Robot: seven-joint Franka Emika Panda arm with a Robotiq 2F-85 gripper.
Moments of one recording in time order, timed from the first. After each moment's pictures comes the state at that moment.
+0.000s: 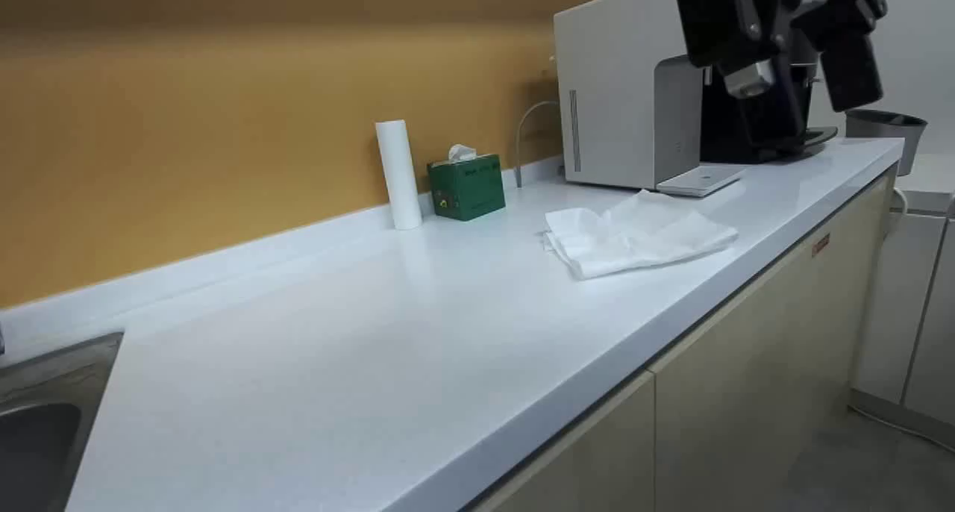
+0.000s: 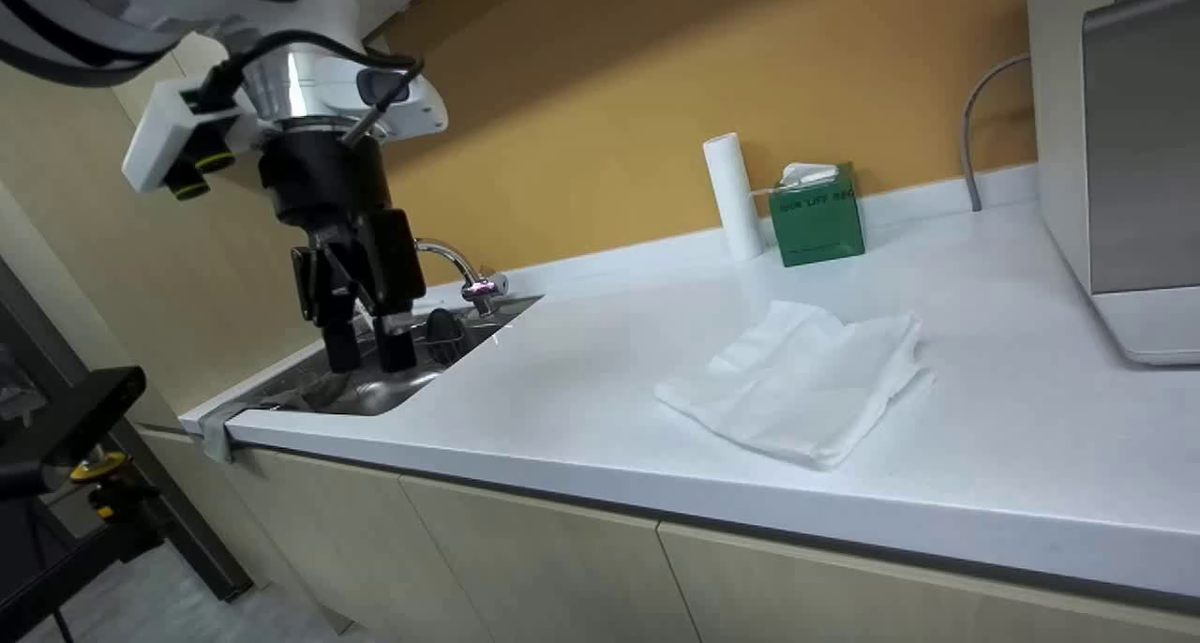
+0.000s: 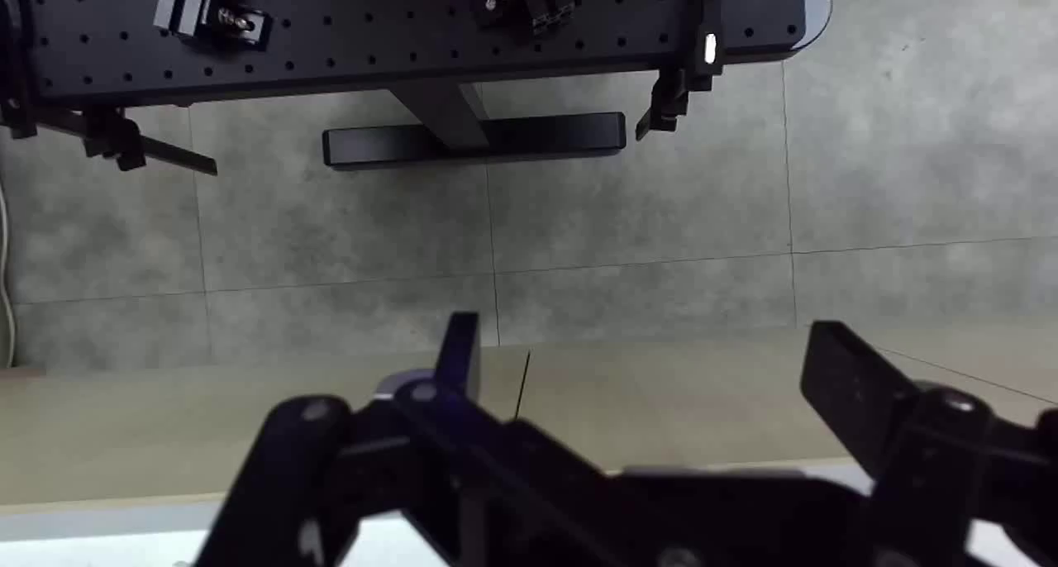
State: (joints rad) arm 0.10 -0.36 0.22 -2.45 0.16 1.82 0.31
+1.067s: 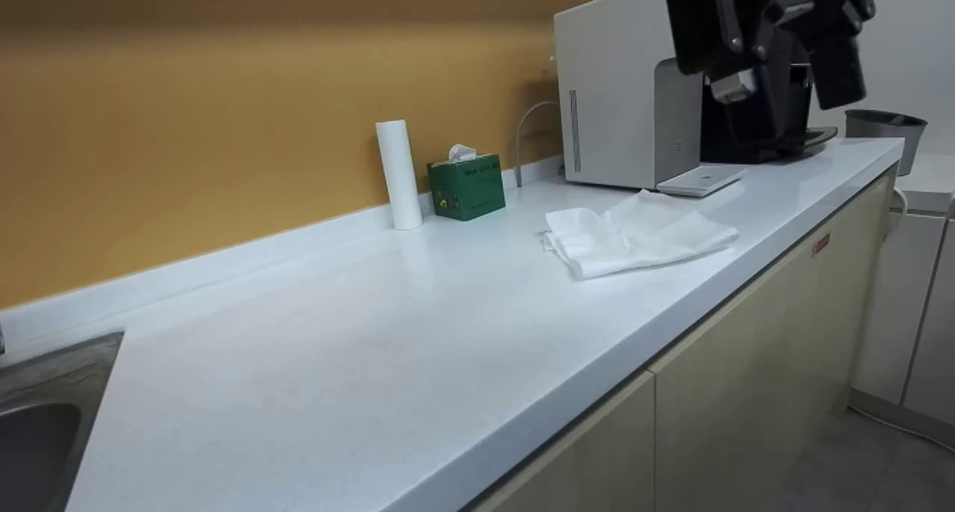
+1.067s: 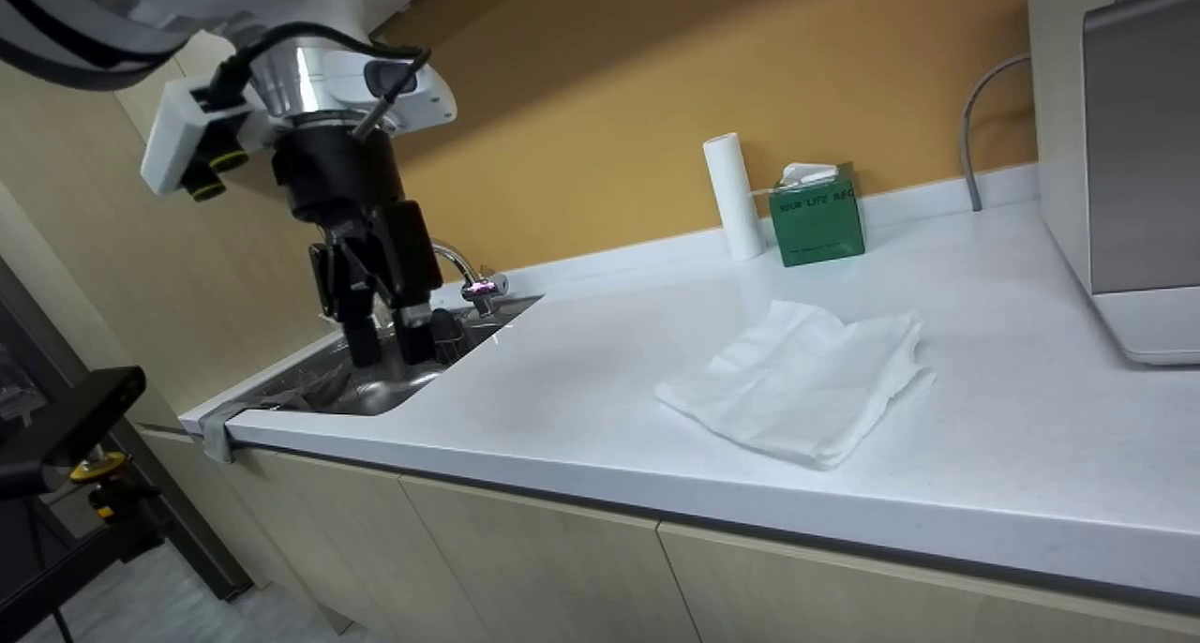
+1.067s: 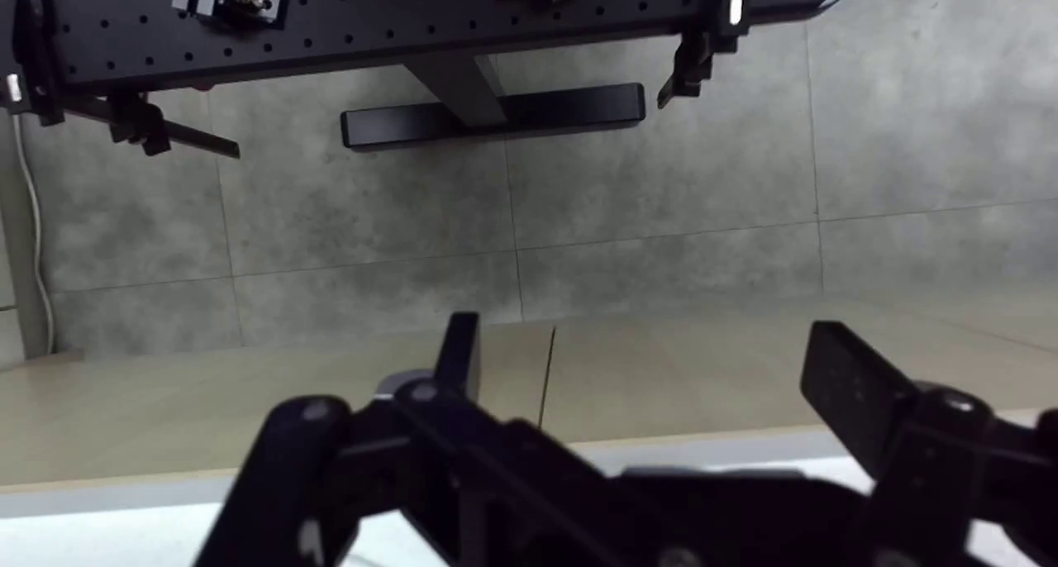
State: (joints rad) arm 0.09 -0.36 0.22 -2.46 0.11 1.86 0.35
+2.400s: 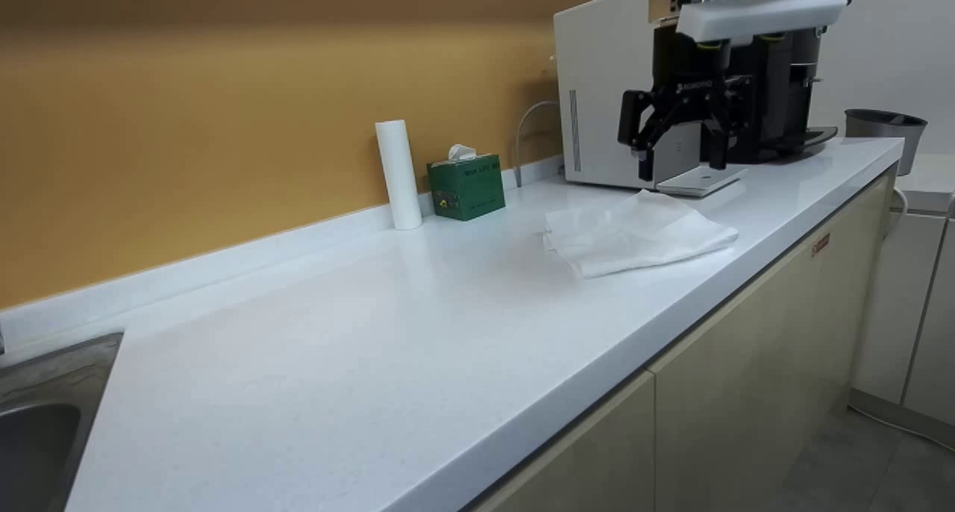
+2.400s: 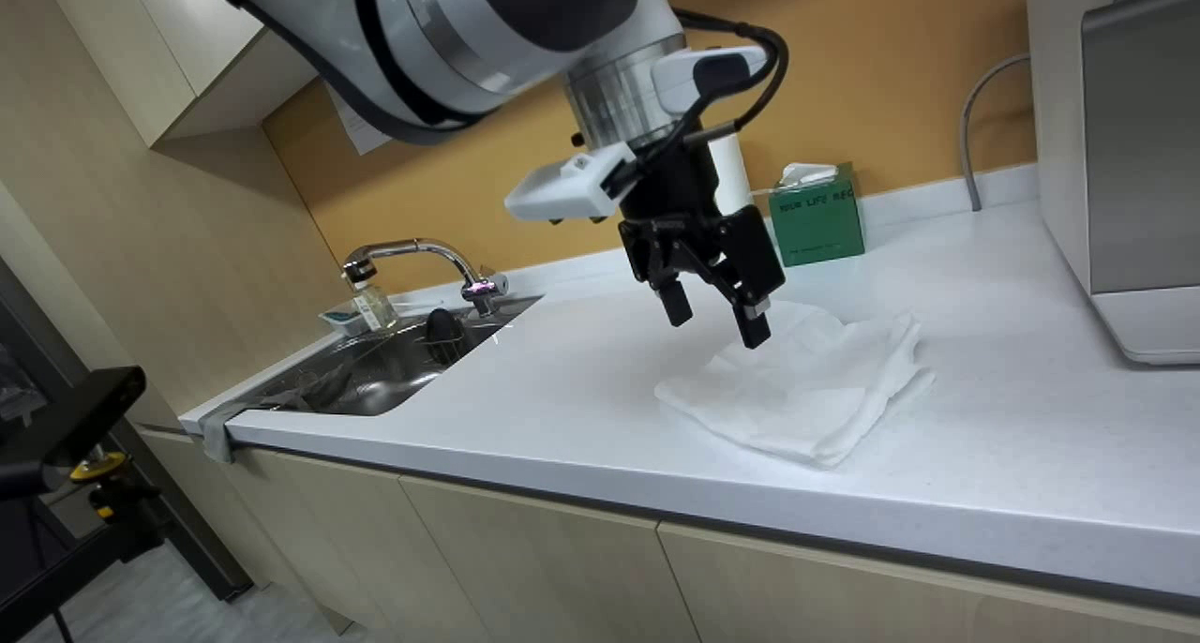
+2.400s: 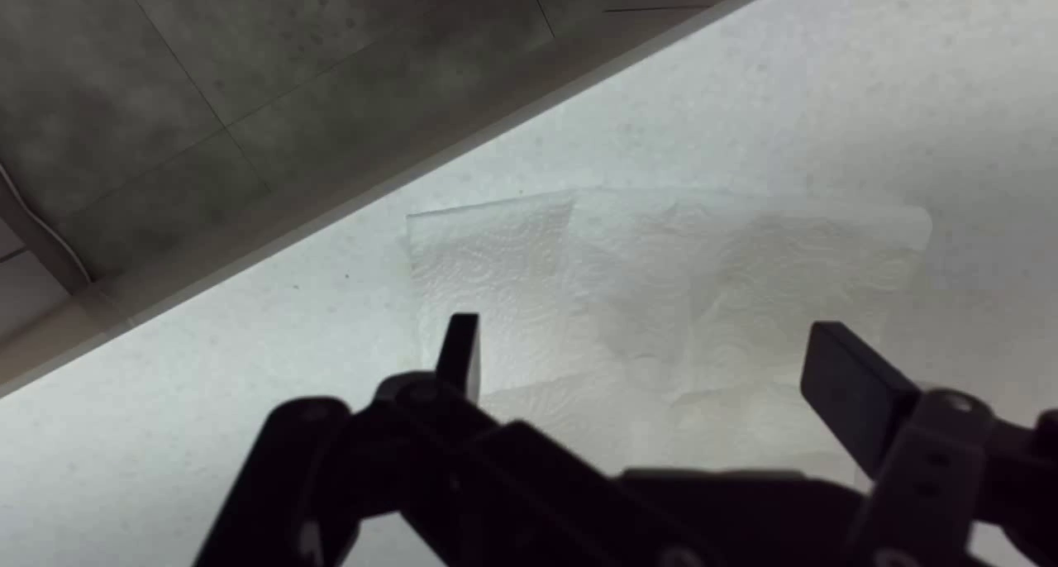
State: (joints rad) arm -0.11 -0.02 0.02 -2.39 -0.02 2.45 0.39
